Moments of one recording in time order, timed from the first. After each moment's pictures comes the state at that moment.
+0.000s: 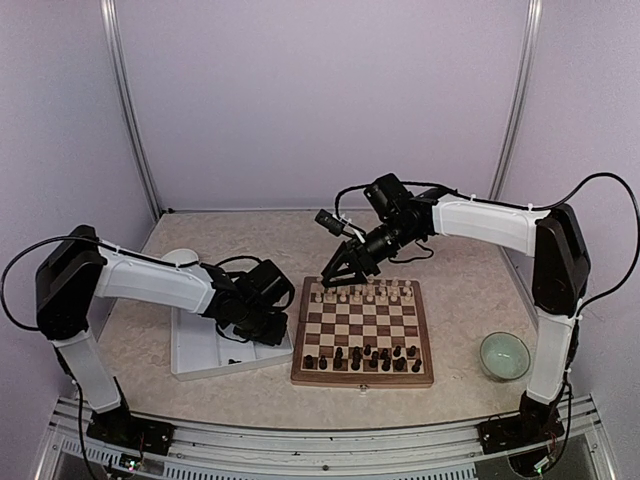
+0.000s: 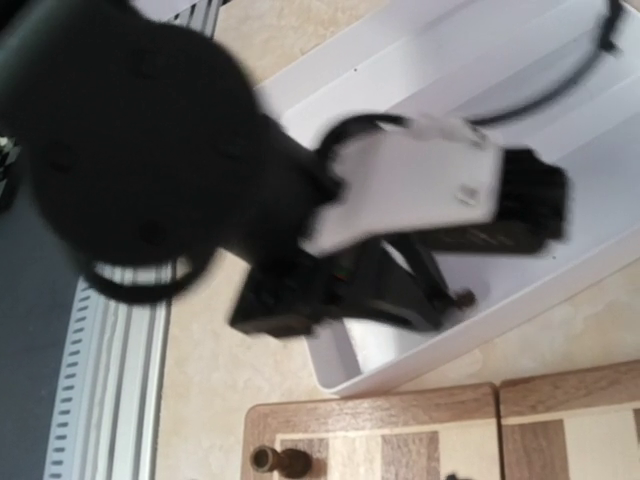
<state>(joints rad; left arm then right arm) -0.90 1.79 1.04 -0.40 -0.13 -0.60 0.67 1.95 1.62 -0.64 -0.95 -0.34</state>
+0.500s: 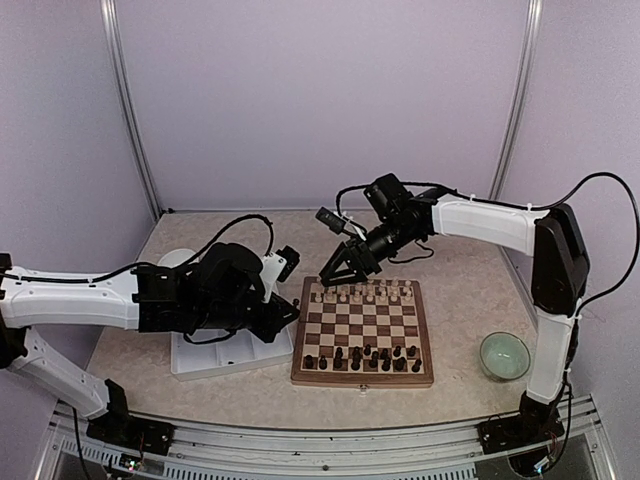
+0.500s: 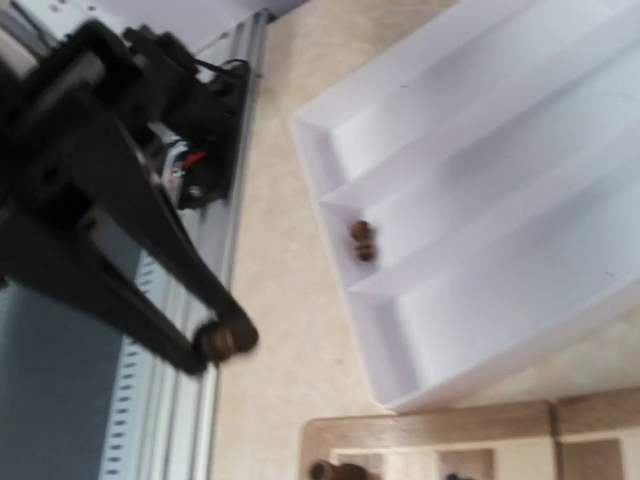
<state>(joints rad) -1.09 1.35 0.94 -0.28 -0.19 -0.33 0.67 1.95 1.62 -0.64 -1.04 -0.31</state>
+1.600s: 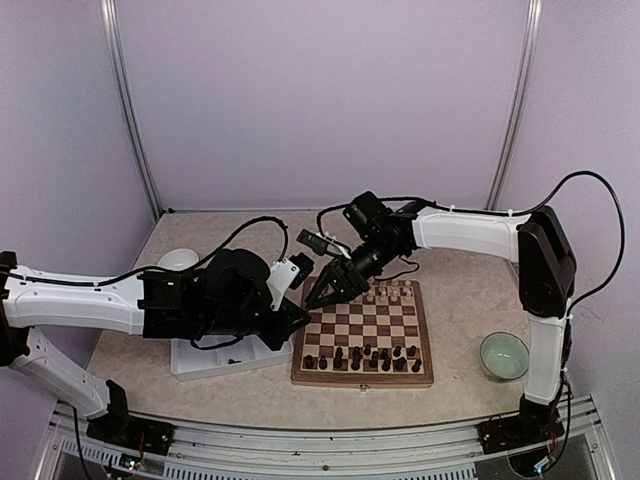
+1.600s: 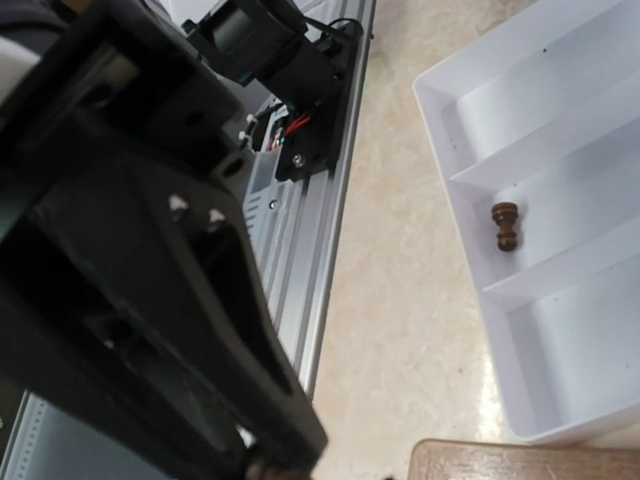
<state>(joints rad) -1.15 1.38 0.94 -0.21 -0.17 -0.23 0.76 2.02 1.62 -0.66 -1.15 -0.31</state>
